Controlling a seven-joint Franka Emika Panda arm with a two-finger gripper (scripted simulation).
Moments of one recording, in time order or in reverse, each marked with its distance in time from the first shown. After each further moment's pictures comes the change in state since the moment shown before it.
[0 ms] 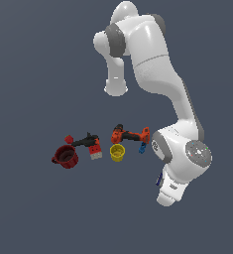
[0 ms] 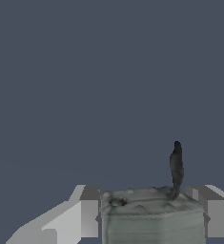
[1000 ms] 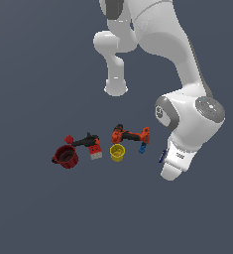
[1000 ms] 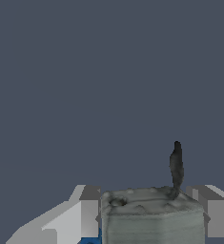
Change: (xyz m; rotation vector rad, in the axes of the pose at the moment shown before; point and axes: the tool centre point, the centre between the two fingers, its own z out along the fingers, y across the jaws) arm -0.030 -0.052 -0.100 -0.002 -0.001 0.000
